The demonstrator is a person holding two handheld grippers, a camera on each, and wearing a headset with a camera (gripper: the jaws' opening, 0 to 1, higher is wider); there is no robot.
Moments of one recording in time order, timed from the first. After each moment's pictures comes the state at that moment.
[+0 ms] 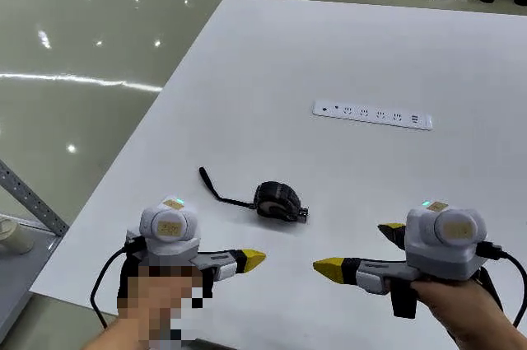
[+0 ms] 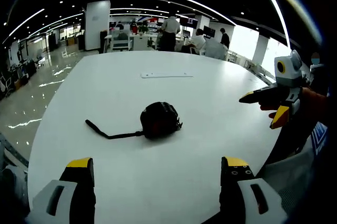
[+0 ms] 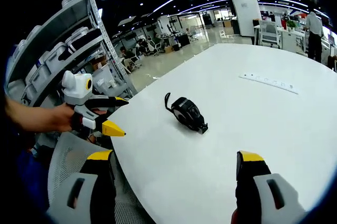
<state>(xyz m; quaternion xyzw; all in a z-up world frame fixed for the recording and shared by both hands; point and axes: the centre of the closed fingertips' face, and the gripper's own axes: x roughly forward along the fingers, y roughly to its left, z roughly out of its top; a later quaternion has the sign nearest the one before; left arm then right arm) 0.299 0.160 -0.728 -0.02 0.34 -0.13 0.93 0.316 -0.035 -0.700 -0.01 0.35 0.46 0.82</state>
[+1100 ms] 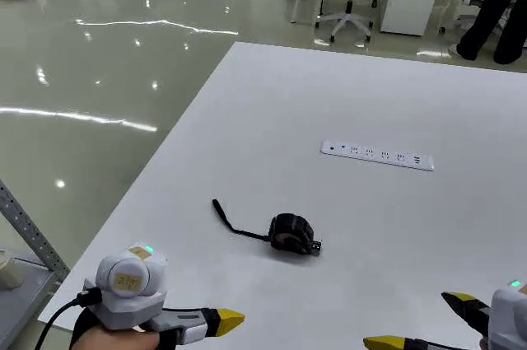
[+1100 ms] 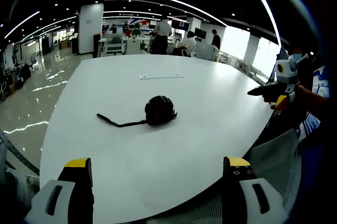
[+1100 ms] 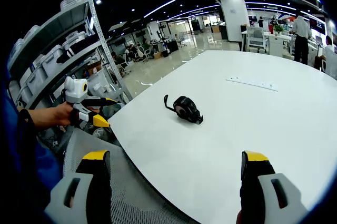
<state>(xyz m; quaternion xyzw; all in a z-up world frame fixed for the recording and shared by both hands) 0.233 0.203 -0.693 -0.01 0.31 -0.17 0.93 0.252 -0.080 -0.654 -0.01 0.33 0.41 0.85</state>
